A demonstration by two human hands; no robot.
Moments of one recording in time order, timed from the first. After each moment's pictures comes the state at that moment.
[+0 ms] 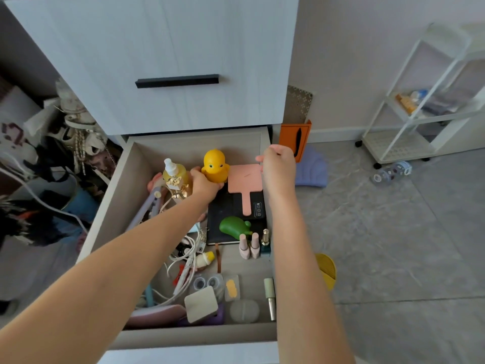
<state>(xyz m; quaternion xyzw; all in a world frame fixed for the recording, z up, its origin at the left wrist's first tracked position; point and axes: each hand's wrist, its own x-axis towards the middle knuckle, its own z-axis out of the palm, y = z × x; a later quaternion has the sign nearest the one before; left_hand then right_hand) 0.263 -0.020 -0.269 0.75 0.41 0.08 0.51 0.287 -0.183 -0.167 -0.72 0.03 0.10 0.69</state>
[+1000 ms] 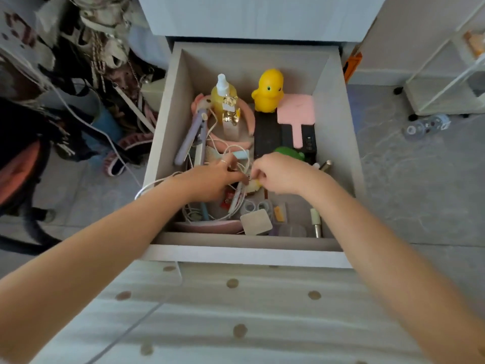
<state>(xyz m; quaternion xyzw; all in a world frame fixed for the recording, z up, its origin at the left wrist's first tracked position) 0.087 0.004 -0.230 0.96 -0.04 -0.25 0.08 0.176 -0.147 -0.203 -0.84 -0.43 0.32 0.05</state>
